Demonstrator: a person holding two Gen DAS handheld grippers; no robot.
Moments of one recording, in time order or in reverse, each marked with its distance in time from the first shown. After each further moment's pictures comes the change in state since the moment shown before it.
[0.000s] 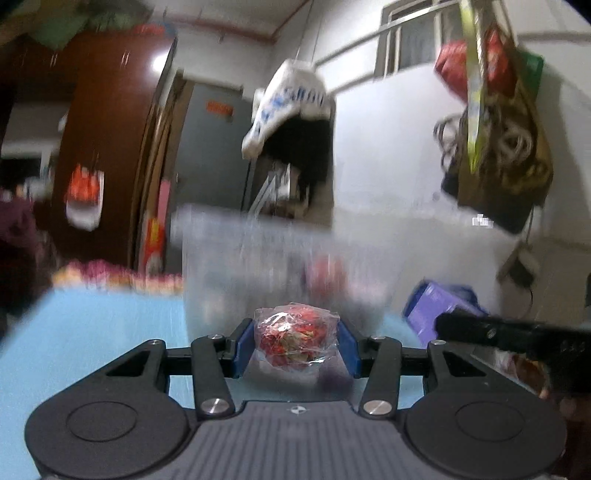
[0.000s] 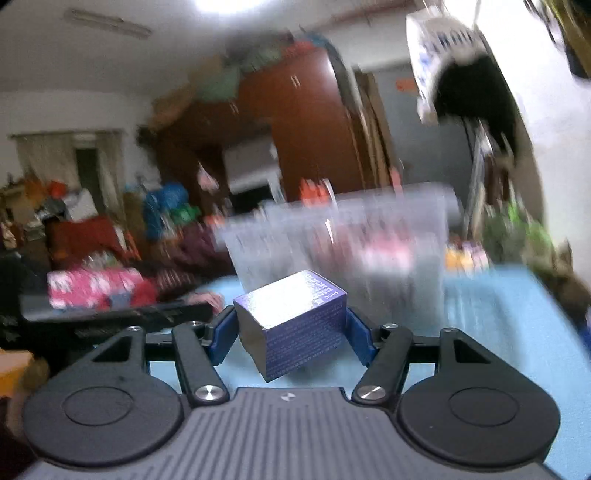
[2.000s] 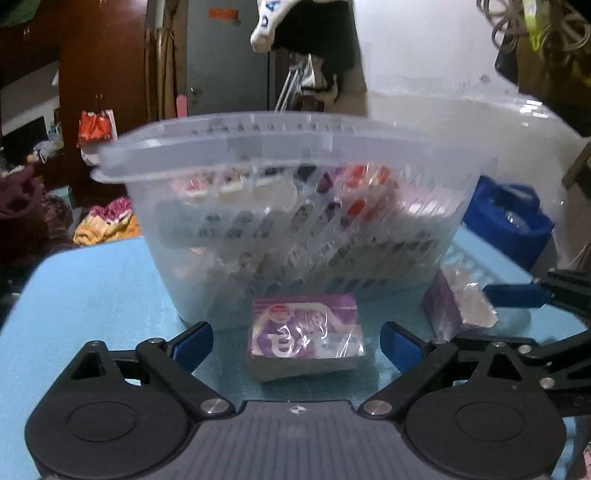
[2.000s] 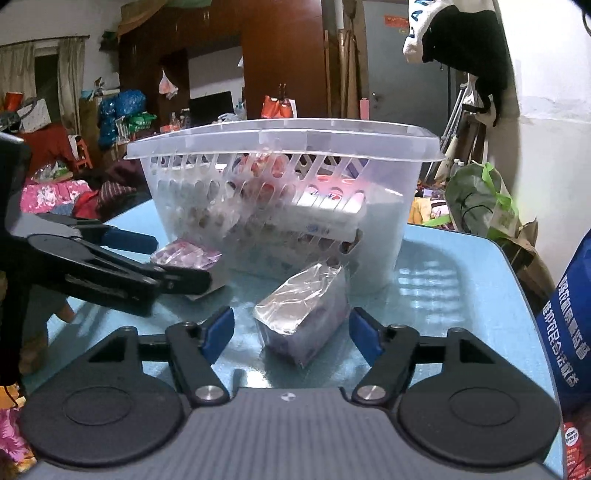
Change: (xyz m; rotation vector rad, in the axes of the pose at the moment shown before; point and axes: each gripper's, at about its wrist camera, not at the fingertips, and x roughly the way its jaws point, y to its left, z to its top) left arm 0.118 -0.016 -0.007 0.092 0.436 0.157; right arm 0.063 -0.028 -0.007 -0.083 0.356 -0.171
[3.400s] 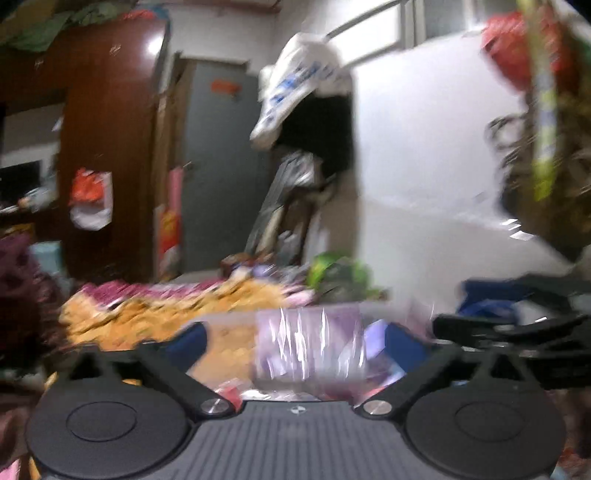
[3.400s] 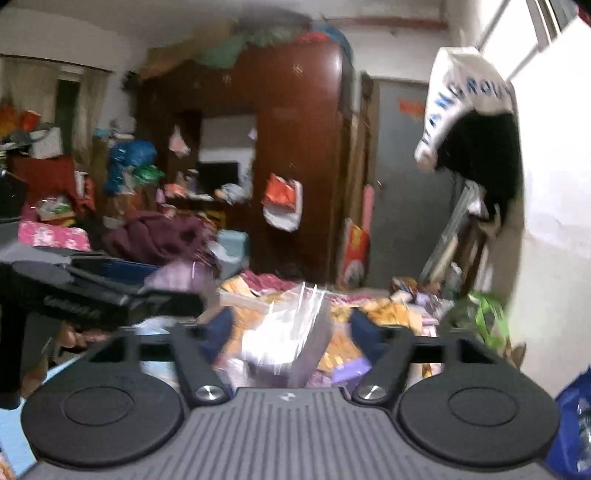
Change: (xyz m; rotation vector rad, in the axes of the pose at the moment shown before) left arm -0.043 0.051 0.127 -0.057 -0.256 -0.056; right arm -0.007 0.008 0.168 -0.104 -0.230 -0.042
